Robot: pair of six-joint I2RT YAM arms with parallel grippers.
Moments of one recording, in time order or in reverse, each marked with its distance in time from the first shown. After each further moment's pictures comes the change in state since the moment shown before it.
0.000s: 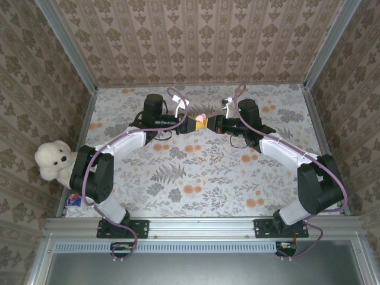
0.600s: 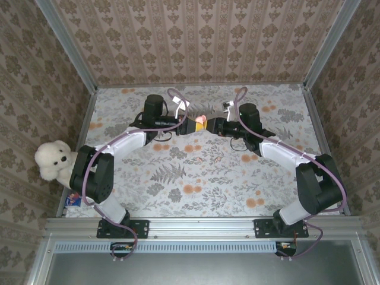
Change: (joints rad) left arm 0.000 0.000 -0.003 -0.026 0.000 0.000; right arm -0.004 0.000 -0.071 0.093 0.015 0.024
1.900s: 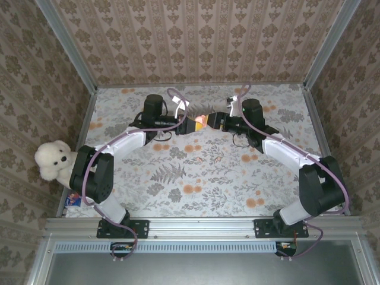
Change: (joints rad) left arm 0.002 0.000 0.000 0.002 0.005 0.000; right arm -0.027 -0.010 0.044 -0.063 0.043 -0.040
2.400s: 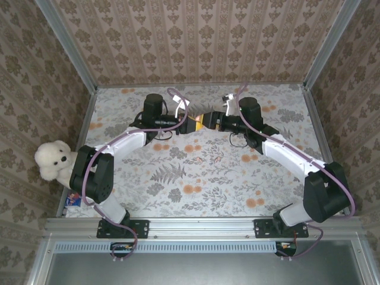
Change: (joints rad) left arm -0.002 0.000 0.000 0.051 0.032 0.000; right arm 0.065 -0.055 0.053 -0.071 0.022 -0.002
